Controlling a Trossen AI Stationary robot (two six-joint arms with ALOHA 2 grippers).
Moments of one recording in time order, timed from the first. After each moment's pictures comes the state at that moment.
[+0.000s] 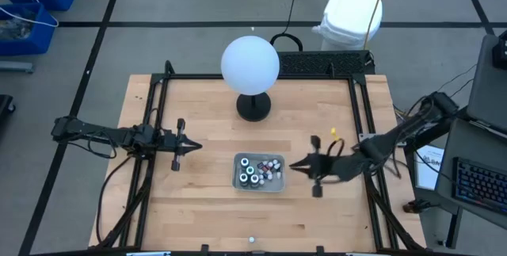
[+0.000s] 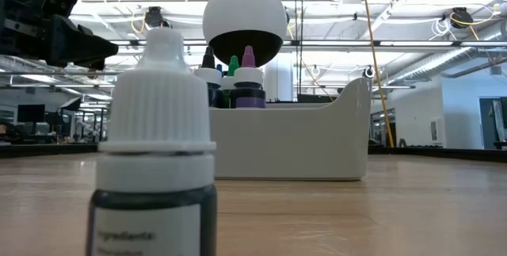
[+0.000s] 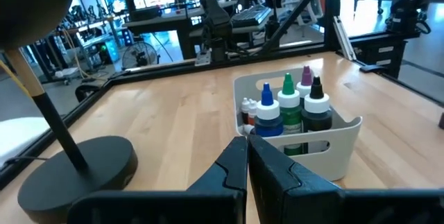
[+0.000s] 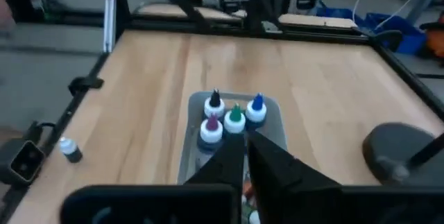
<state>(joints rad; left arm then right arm) -0.14 0.26 0.01 0.16 -0.08 0.13 0.54 1.19 0.88 -0.17 0.54 0.19</state>
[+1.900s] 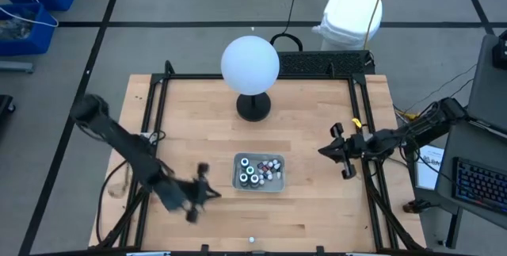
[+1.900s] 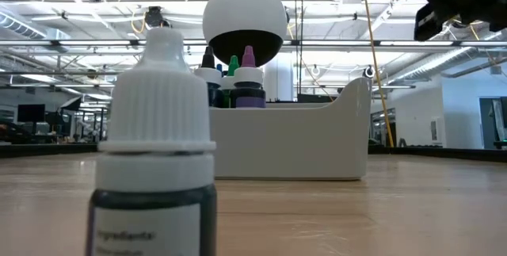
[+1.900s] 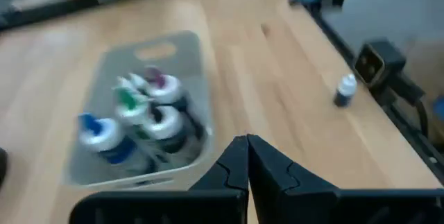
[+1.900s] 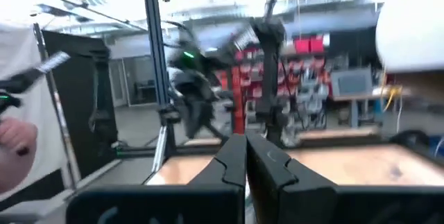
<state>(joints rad) -0.72 1.28 0.73 -0.05 -0.50 -0.19 0.42 0.50 0.02 0.76 0.29 0.02</state>
